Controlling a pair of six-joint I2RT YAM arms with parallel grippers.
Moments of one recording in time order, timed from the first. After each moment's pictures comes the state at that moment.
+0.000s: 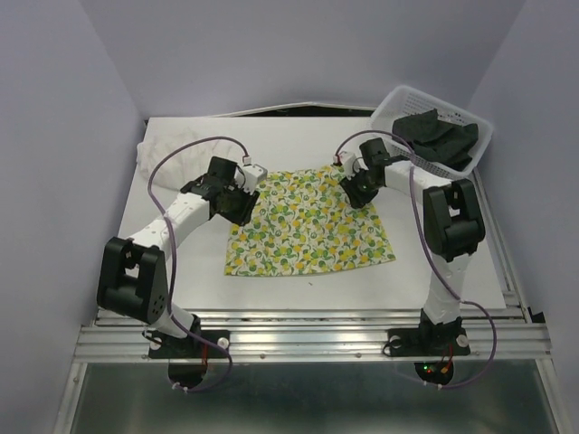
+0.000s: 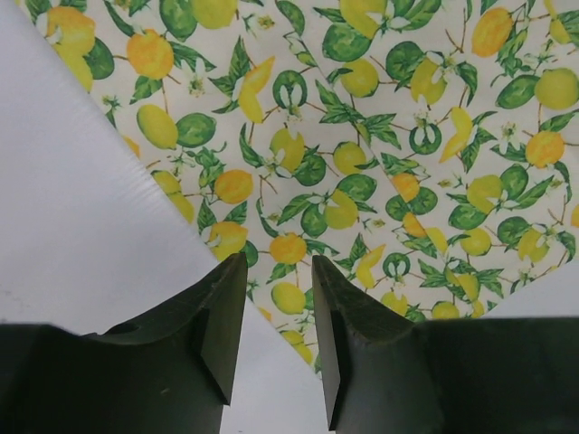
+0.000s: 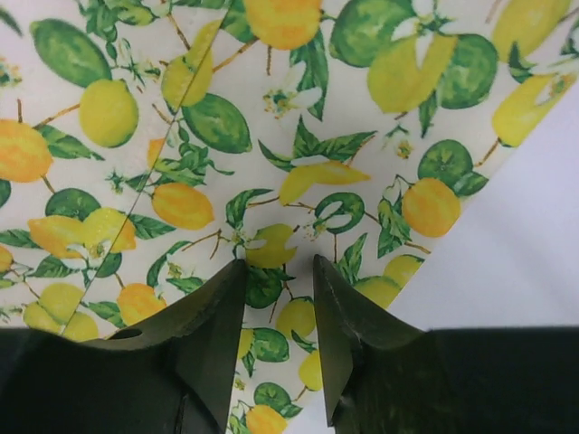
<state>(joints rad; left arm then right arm) -0.32 1.49 1.04 -0.54 0.21 0.23 0.28 2.05 1.48 -0.54 -0.24 -0.48</state>
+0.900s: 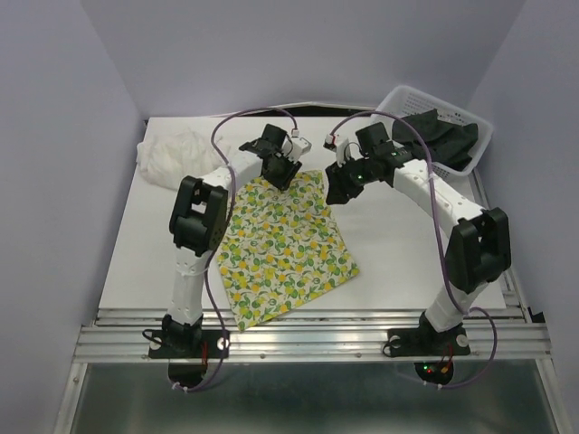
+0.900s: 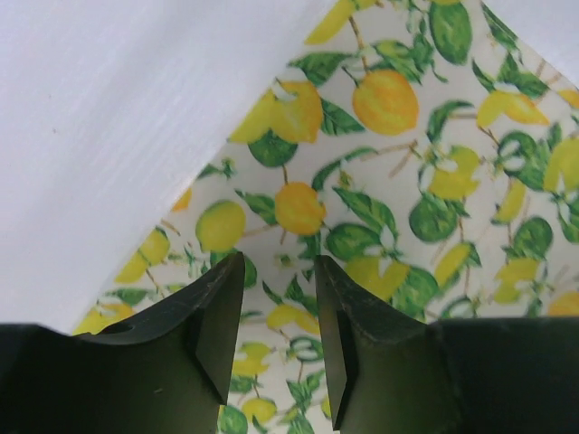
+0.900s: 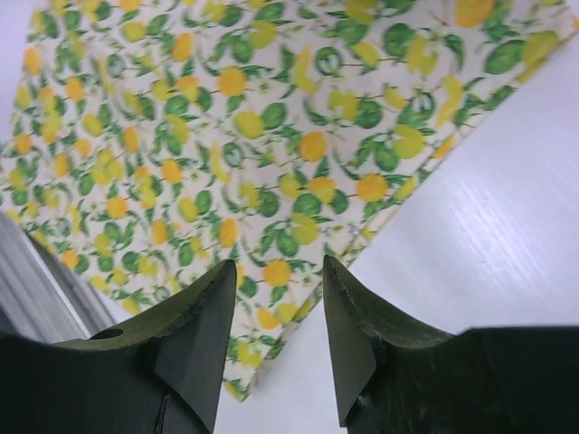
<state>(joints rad) -0.44 2.23 1.79 -0.54 0.18 0.28 0.43 1.70 1.47 -0.71 -0.56 -0.22</state>
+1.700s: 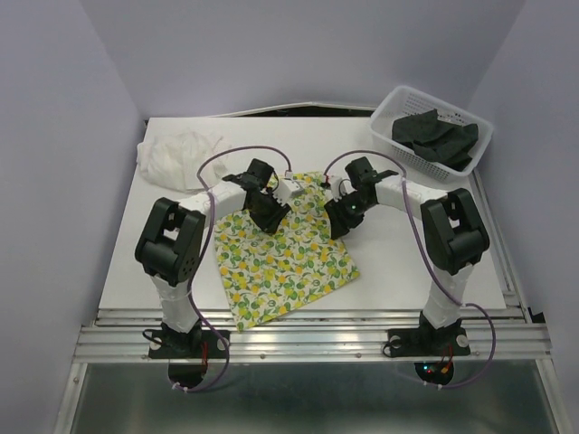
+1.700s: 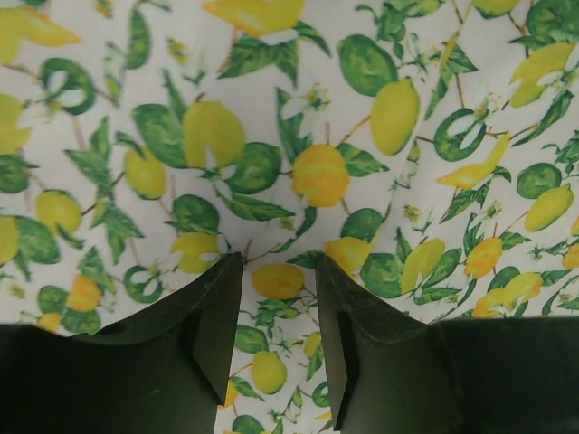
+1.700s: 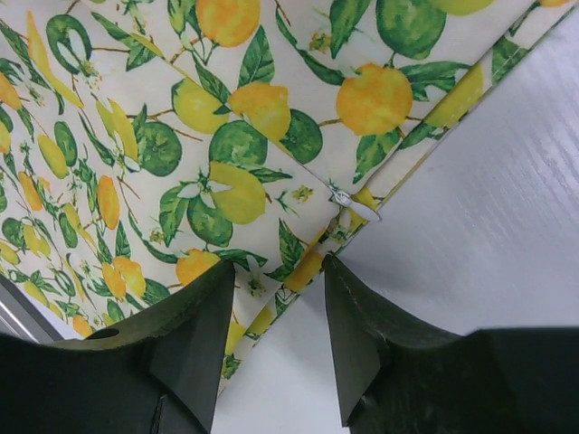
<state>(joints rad) -0.46 1.82 1.21 -0.54 0.31 0.40 0.40 1.91 1.27 -0.61 -0.52 -0.26</state>
